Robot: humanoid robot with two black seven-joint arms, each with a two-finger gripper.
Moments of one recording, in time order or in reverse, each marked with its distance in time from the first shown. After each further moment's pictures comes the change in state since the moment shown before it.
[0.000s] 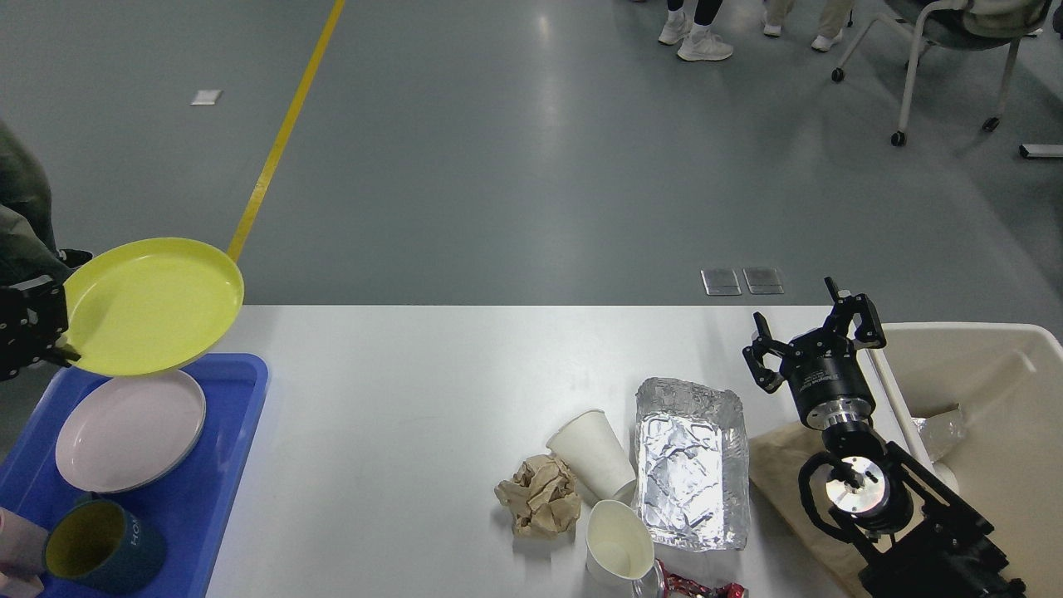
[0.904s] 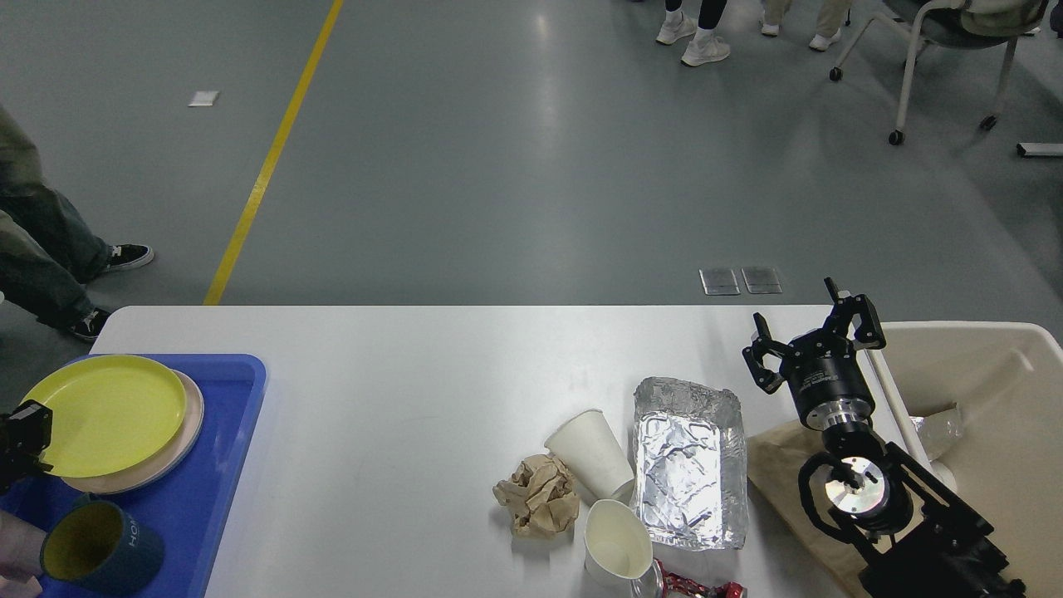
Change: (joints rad) left arm 0.860 -0.099 -0.598 0.629 0.004 0.105 0.139; right arm 0.000 0.001 0.000 0.000 0.000 0.000 0.000
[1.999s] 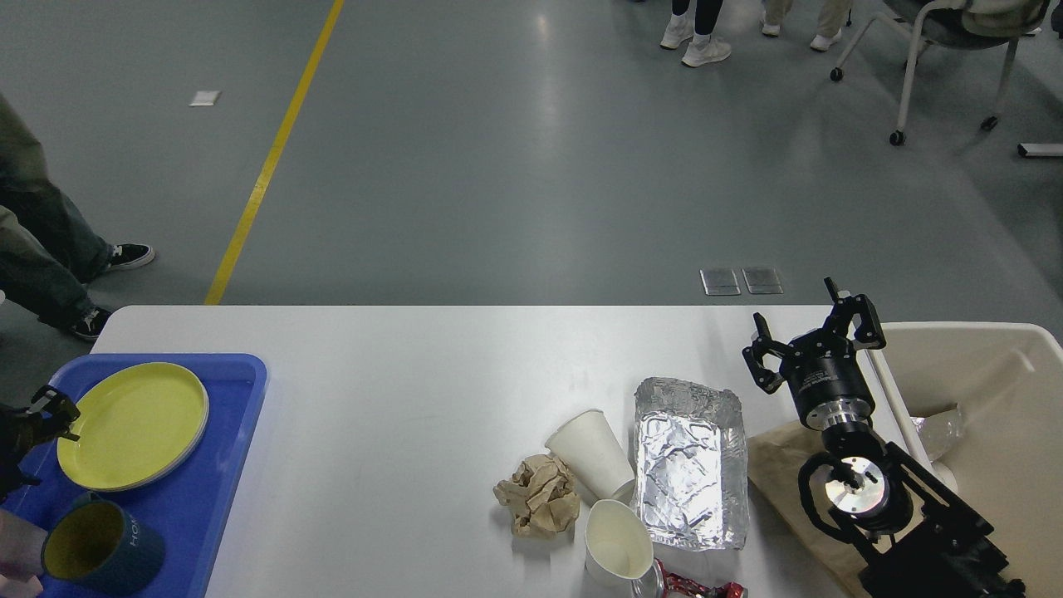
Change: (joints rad) left arm 0.008 -0.042 -0.026 -0.009 0.013 0.125 0.000; right arm 0.000 0.000 0.000 0.000 0.000 0.000 0.000
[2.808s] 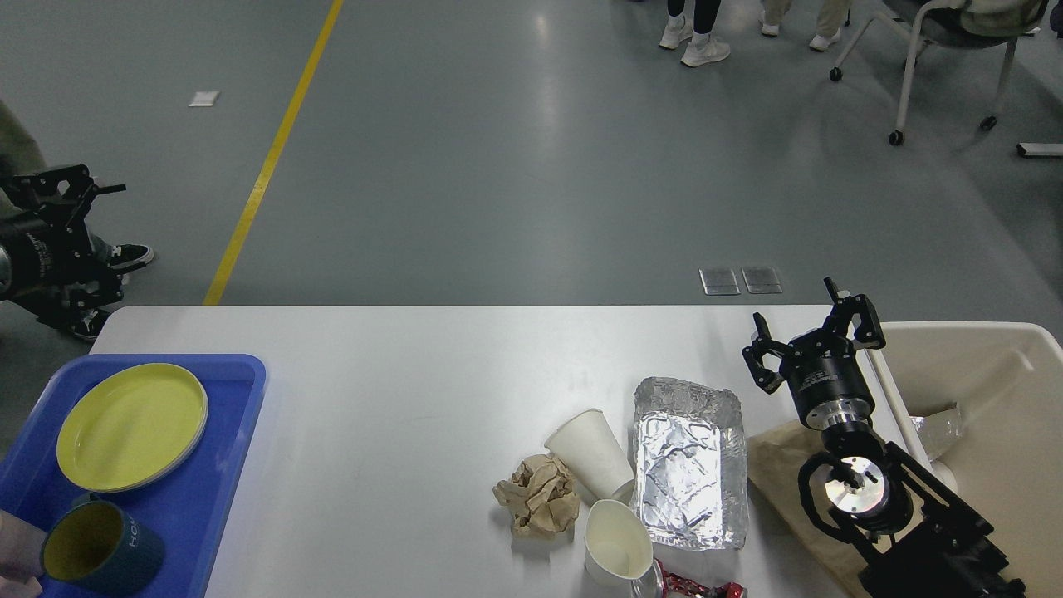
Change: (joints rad) left arm 0.011 0.058 -1.099 -0.012 0.008 -0.092 -0.017; right arm 0.000 0.000 0.000 0.000 0.000 0.000 0.000
